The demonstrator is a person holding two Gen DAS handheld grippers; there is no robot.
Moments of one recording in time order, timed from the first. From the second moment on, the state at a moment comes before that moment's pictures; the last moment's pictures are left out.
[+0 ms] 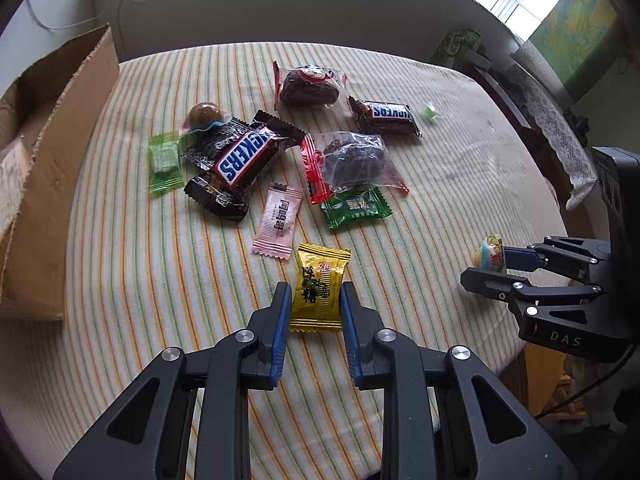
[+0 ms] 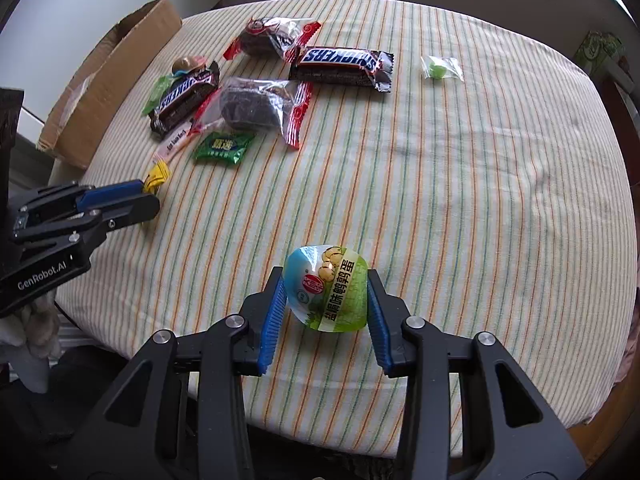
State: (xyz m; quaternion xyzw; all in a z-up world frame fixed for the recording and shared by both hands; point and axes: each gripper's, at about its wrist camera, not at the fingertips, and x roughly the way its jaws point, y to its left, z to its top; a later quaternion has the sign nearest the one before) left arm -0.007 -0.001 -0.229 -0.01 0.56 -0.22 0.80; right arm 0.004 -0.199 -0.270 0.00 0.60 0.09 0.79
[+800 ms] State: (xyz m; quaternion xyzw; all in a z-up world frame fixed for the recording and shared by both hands) left arm 0.018 0.062 -0.173 -0.07 0.50 -0.15 0.85; right arm 0.077 -0.122 -0.192 -0.05 0.53 0.17 0.83
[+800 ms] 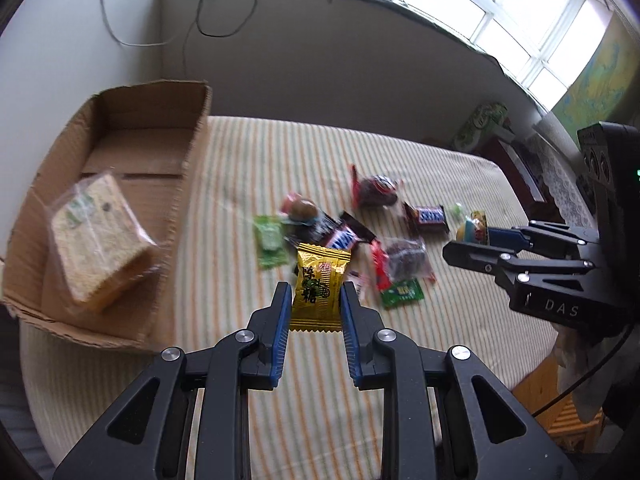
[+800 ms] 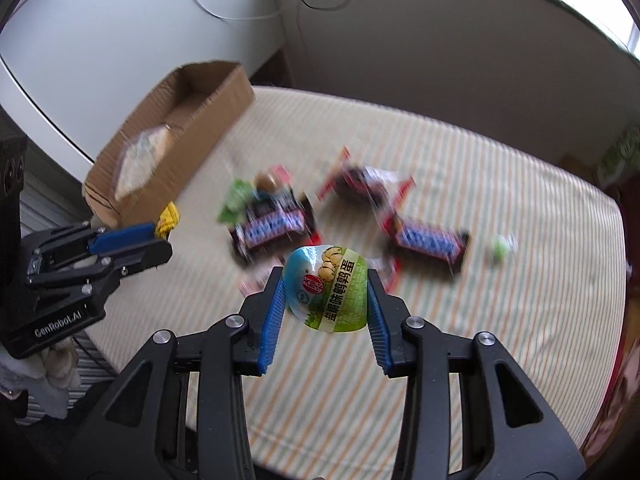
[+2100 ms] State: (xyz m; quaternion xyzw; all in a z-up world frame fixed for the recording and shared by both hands) left arm 0.090 0.177 -0.176 -0.12 0.47 -0.04 0.88; right arm 0.237 0.086 -0.197 -0.10 0.52 0.26 0.81
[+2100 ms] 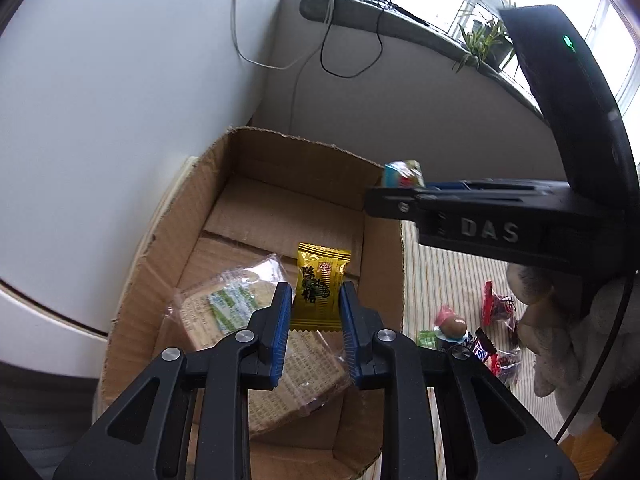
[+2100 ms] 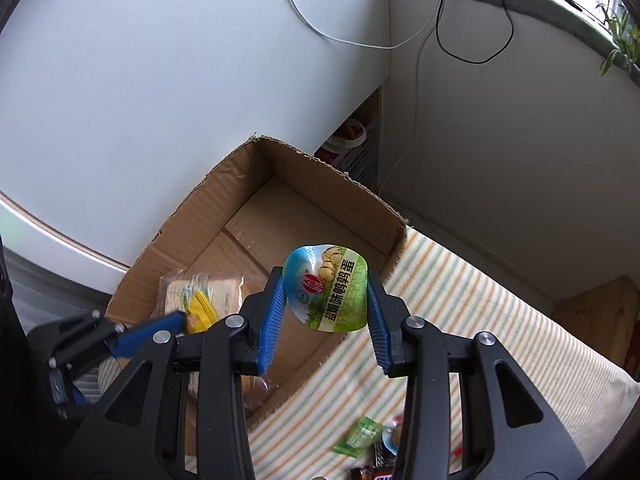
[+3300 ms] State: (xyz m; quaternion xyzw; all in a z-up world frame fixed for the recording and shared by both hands) left arm 0.076 0.171 -0.161 -0.13 0.46 -0.03 0.88; right arm 0.220 0.067 -0.152 -0.06 0.49 0.29 0.82
